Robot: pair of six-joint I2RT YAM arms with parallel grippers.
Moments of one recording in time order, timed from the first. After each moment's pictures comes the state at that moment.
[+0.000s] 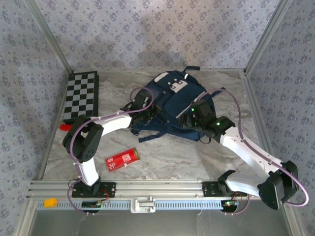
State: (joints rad) left arm -0.66 1.79 1.10 0.00 0.11 -1.30; right arm 0.62 1.15 0.95 -0.66 0.16 0.57
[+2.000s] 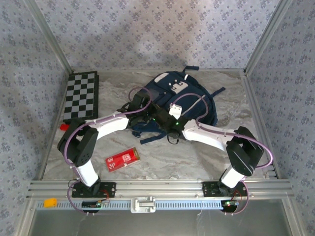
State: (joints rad) left arm -0.65 1.72 1.07 0.01 0.14 -1.32; right arm 0.90 1.62 1.12 -0.51 0.48 1.03
